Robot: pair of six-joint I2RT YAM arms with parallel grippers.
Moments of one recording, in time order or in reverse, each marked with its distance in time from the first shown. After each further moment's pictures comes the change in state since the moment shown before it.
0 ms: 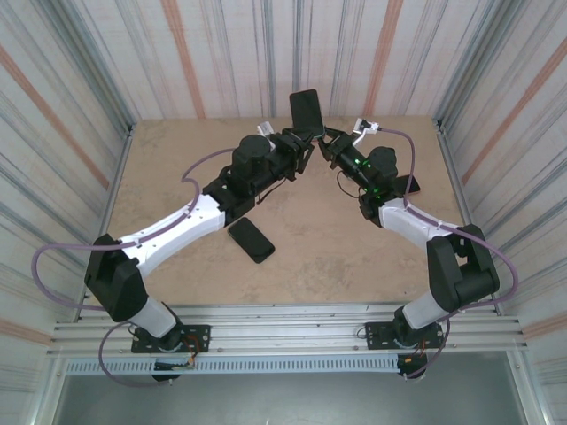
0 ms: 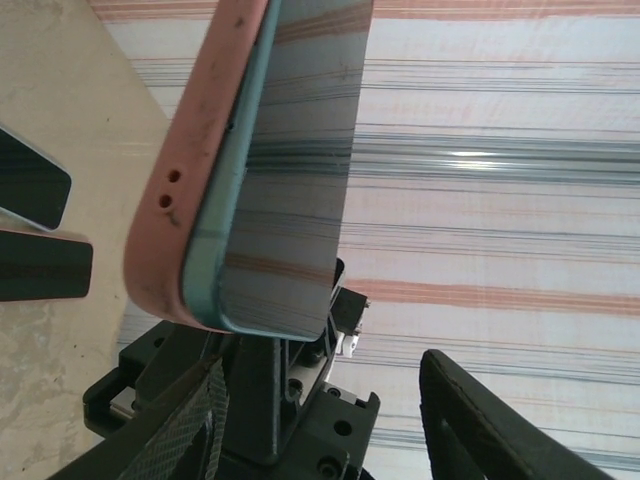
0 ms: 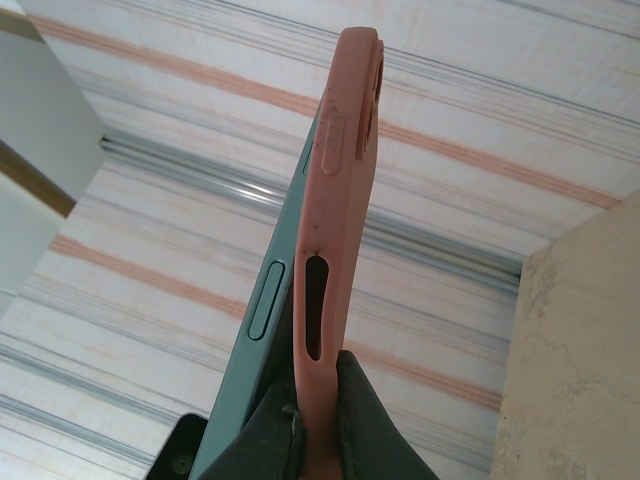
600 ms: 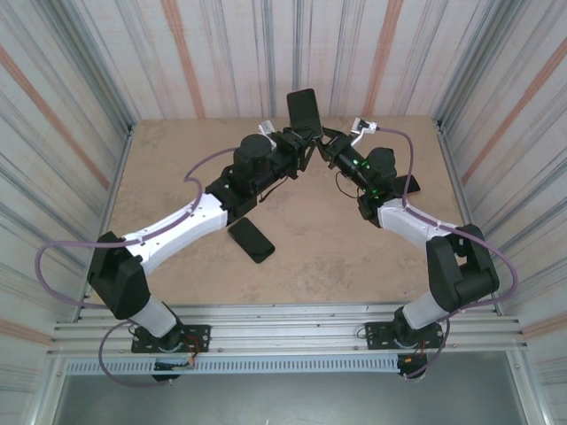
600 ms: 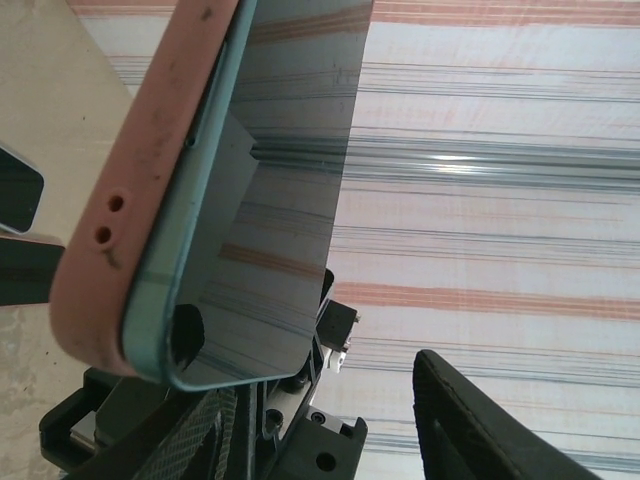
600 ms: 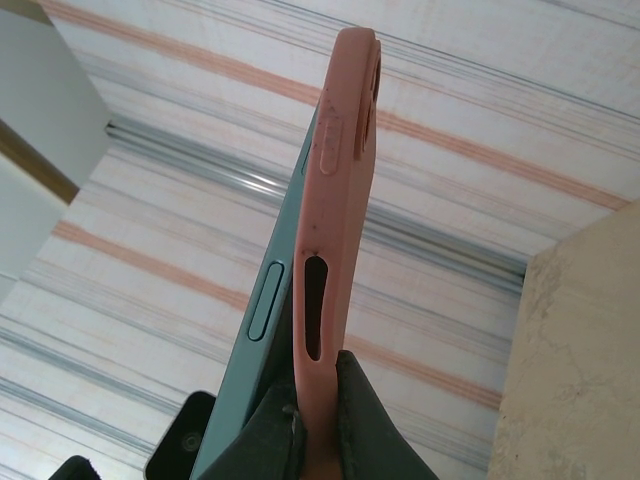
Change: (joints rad) left arm 0.002 0.024 0.003 0.044 -0.002 -0.021; right arm 0.013 0.002 0.000 0.018 -0.003 -0.022
